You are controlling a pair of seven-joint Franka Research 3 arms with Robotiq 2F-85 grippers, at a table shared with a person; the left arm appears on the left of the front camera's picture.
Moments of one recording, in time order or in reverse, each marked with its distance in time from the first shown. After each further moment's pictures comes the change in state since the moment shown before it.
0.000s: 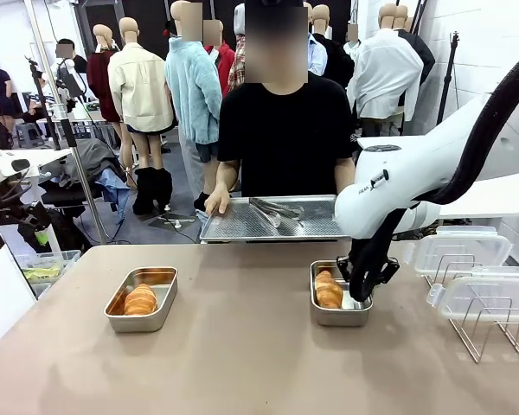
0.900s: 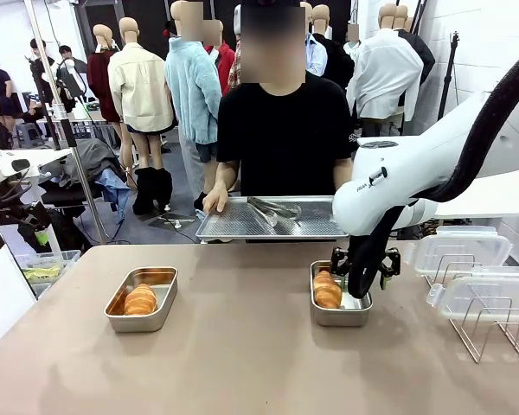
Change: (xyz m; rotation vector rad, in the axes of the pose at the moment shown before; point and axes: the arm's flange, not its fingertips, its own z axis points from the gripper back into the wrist) left arm 0.000 0.000 0.000 0.000 0.000 0.000; right arm 0.002 0.004 0.007 -0.005 -0.011 0.009
